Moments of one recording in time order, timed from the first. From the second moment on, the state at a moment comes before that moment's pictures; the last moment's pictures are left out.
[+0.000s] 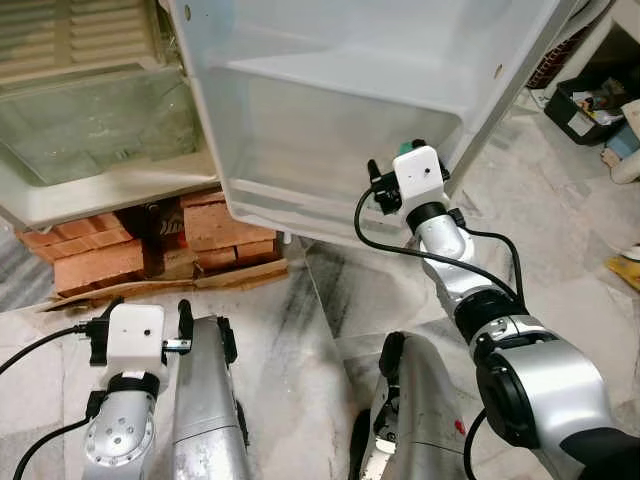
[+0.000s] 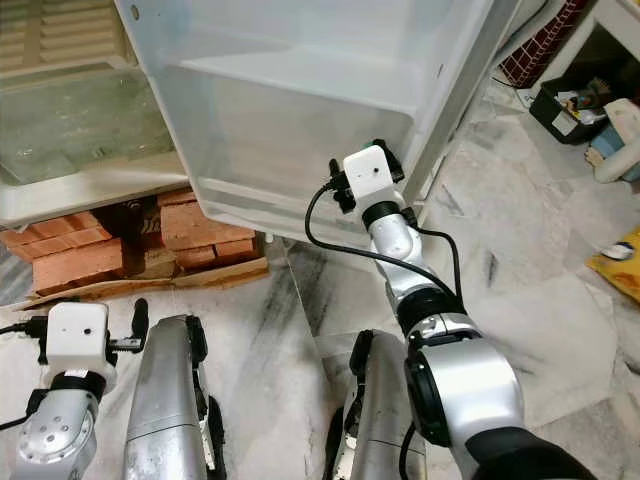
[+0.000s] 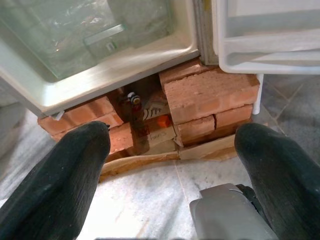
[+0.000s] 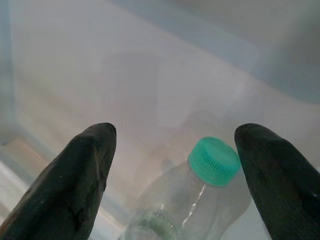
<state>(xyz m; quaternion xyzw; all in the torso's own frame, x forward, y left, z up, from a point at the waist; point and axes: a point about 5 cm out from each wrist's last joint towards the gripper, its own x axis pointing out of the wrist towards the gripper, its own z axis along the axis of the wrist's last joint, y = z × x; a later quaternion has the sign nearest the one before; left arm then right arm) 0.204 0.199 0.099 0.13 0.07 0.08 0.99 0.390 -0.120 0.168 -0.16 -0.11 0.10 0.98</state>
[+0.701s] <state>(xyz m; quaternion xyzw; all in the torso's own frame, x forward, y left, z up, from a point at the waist) 0.229 0.194 0.088 0.12 0.05 0.07 0.99 0.330 -0.129 0.118 -0.03 -0.13 0.09 0.99</state>
